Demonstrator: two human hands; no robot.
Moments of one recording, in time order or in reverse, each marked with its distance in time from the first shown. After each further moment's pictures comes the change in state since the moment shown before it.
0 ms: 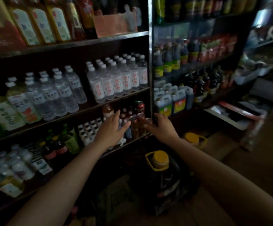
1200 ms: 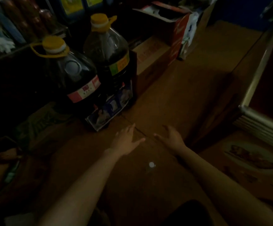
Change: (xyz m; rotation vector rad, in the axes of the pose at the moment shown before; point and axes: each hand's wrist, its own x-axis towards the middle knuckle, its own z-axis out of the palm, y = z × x) left_hand -0.303 0.202 0.574 0.029 -0.674 0.188; right_hand -0.462 0.513 0.084 0.045 -0.123 0.713
